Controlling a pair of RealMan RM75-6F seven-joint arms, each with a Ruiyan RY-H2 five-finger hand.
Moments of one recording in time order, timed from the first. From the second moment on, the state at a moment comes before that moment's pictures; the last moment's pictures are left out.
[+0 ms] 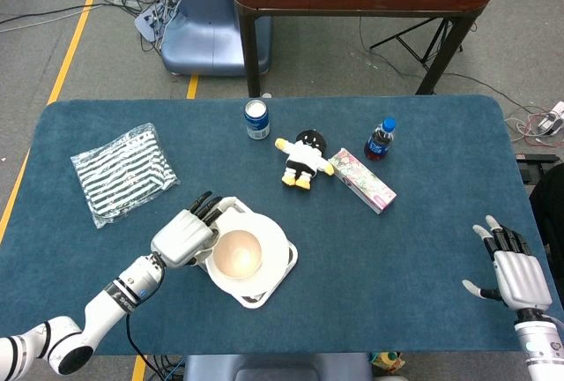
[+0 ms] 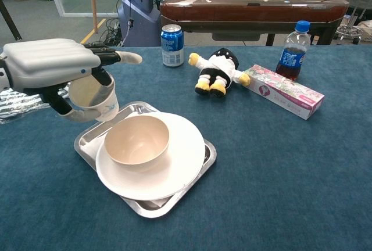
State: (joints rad) left arm -0.71 -1.30 -0.07 -1.68 1.46 0.96 0.42; right arm 0.11 -1.09 0.03 -1.72 -1.26 1.27 -0.18
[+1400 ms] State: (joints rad) left arm -0.82 -1.49 0.00 -1.08 1.55 0.84 -0.12; right arm 0.15 -1.14 0.05 -1.68 -1.15 1.19 -0.23
